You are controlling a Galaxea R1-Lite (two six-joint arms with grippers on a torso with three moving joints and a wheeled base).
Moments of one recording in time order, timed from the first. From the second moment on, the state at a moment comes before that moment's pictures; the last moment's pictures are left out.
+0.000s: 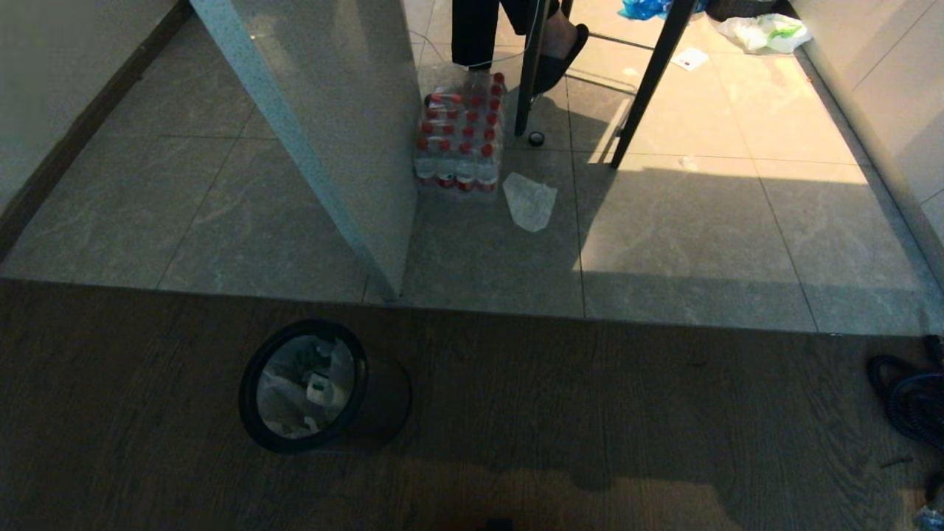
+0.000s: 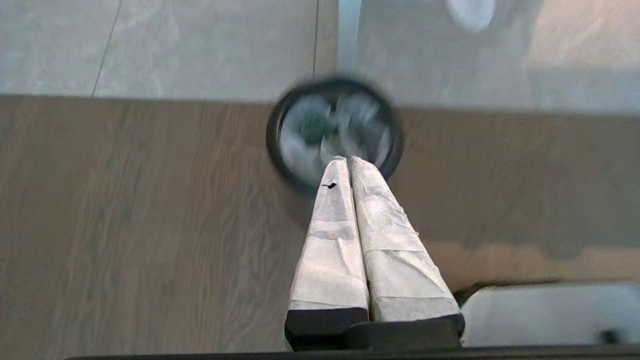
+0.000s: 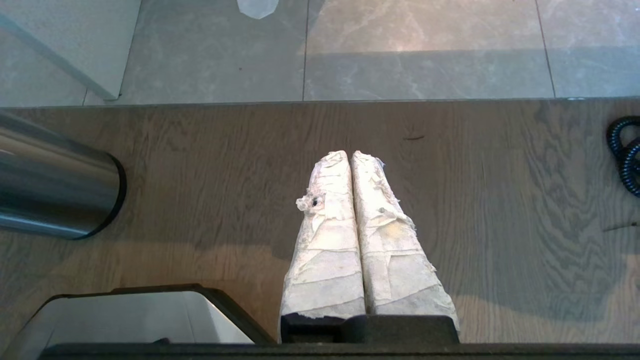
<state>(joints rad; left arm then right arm) 0.00 0.10 -0.21 0.12 -0.01 -0.01 0.00 0.00 0.00 -0.01 -0.01 0.06</state>
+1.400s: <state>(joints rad) 0.12 2.00 -1.08 0.02 0.15 -0.36 0.00 0.00 0.00 -0.01 -0.01 0.06</state>
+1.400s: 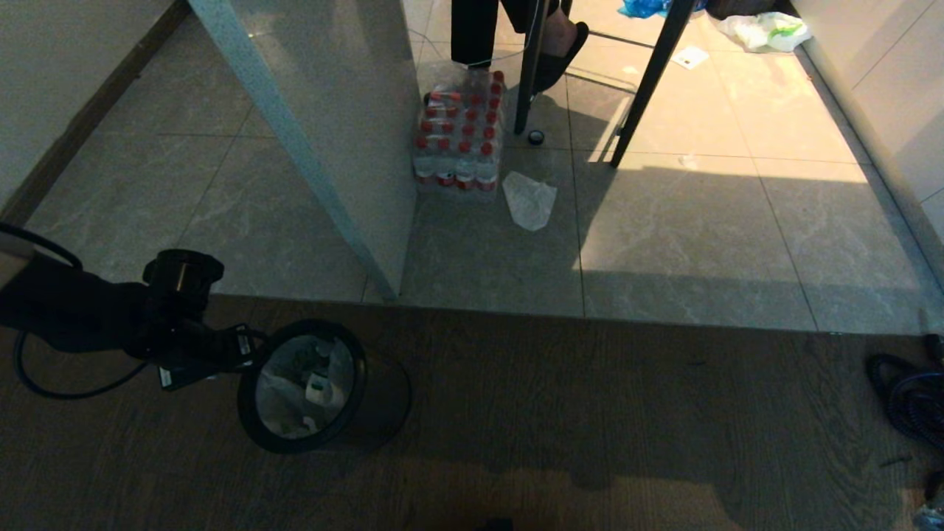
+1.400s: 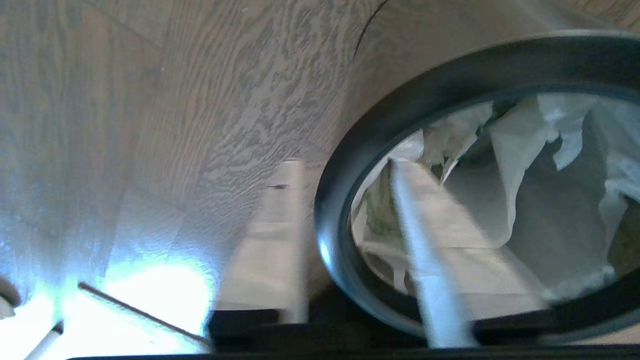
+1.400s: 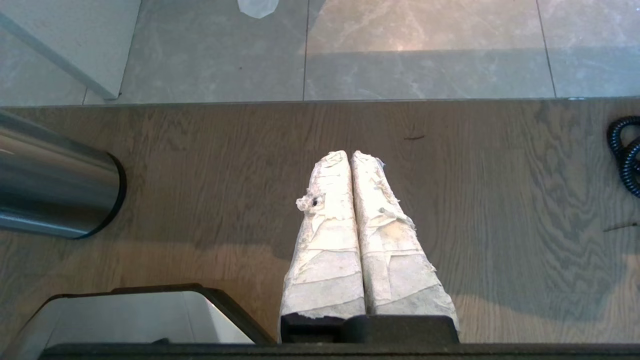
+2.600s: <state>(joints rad) 0.11 2.19 -1.09 -0.06 0.15 -0.36 0.00 0.00 0.00 -0.01 -0.01 0.06</state>
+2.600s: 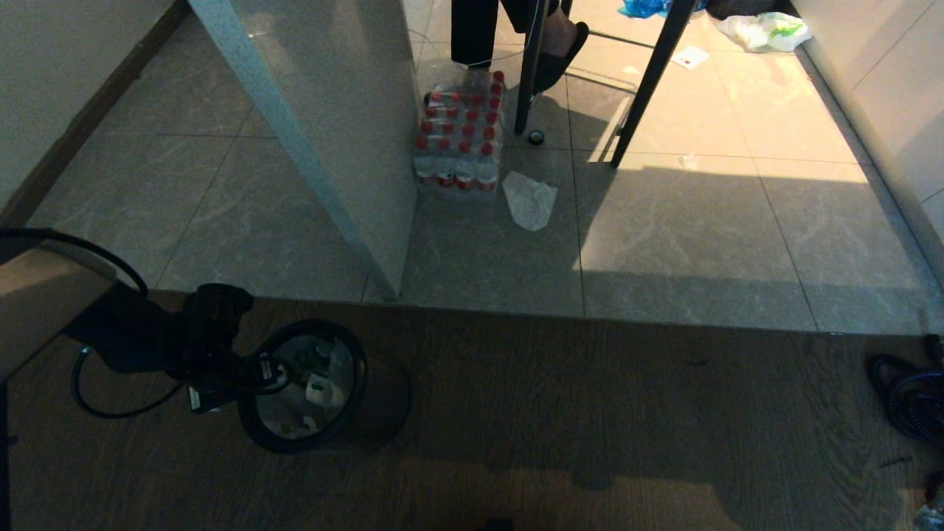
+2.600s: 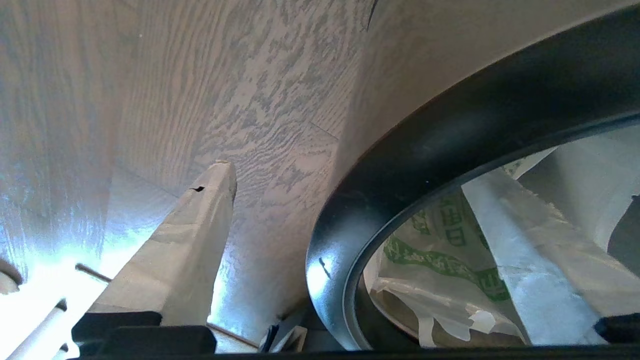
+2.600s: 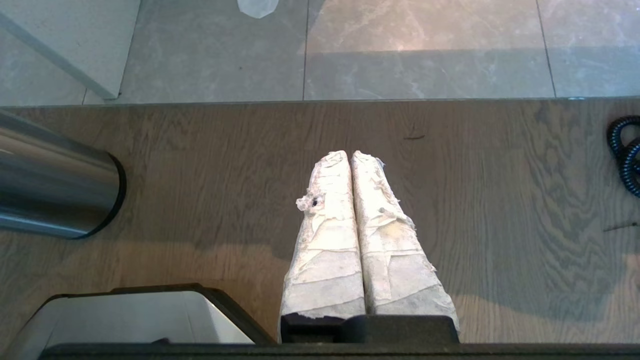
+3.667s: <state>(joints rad) 0.10 2.04 -1.06 -0.05 0.13 -0.43 0.00 0.00 0.00 -0.01 -0.01 0.06</state>
